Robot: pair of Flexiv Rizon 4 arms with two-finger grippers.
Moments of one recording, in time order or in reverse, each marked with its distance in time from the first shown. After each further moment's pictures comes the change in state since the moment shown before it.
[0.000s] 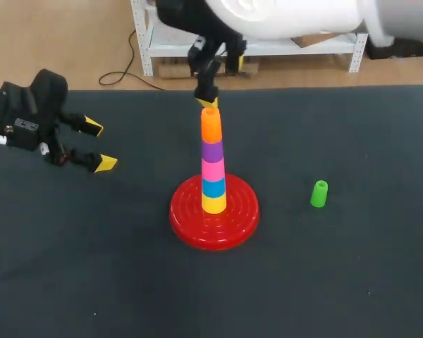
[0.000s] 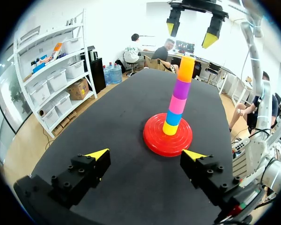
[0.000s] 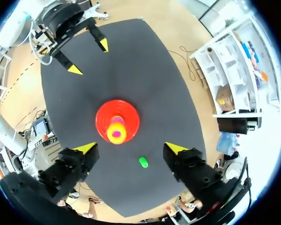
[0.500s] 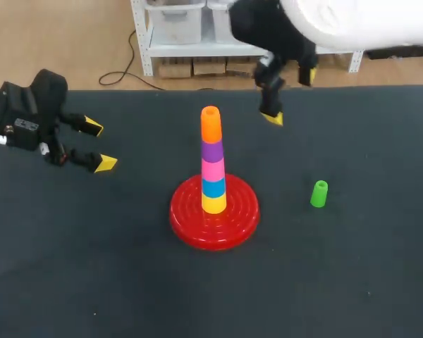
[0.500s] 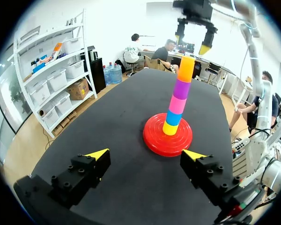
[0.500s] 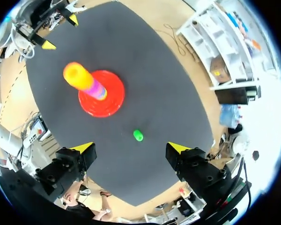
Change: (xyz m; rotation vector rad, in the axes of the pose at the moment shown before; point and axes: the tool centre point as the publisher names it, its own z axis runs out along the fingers) left arm 0.000 0.000 0.000 0.000 0.000 0.000; right arm 0.097 -0.031 0.035 -0.005 0.122 0.170
